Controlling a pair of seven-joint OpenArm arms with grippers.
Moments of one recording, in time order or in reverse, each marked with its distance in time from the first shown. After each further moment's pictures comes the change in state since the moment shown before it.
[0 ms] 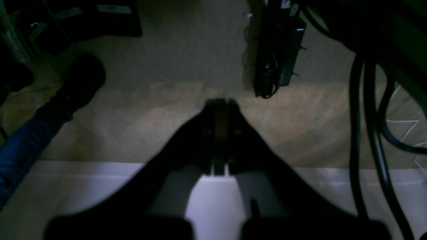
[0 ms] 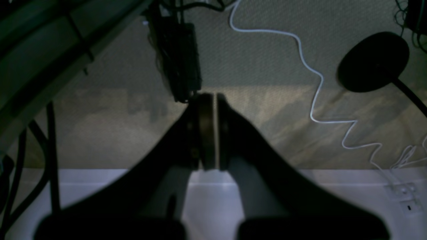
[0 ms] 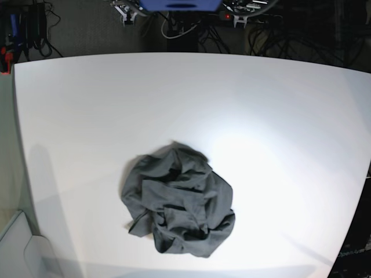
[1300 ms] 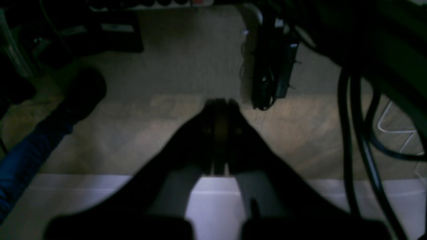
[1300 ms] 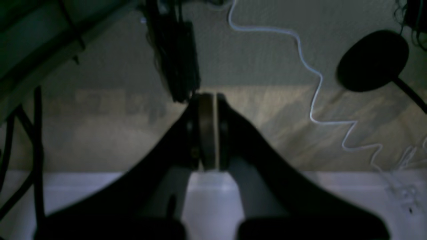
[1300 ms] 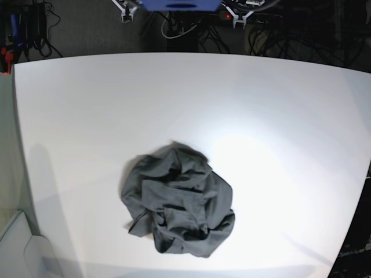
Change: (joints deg) left arm 4.5 0.0 0.1 8.1 0.3 0.0 0.1; right arm -7.3 0.1 0.0 10.7 -0.3 0.0 -0.3
